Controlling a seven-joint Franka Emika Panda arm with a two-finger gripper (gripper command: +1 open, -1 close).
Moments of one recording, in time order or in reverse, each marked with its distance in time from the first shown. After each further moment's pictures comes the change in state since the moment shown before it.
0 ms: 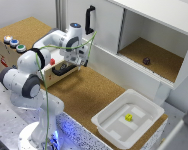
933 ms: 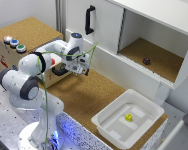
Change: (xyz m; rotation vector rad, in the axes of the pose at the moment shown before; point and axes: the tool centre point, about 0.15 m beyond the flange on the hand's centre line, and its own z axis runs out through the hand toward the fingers) arm 0.009 -0.006 0.043 -0.016 0.025 0.033
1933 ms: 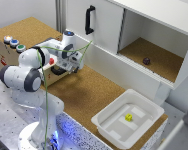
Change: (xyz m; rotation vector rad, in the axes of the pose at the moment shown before) arm 0.025 -0.063 0.019 0.011 -0.020 0.192
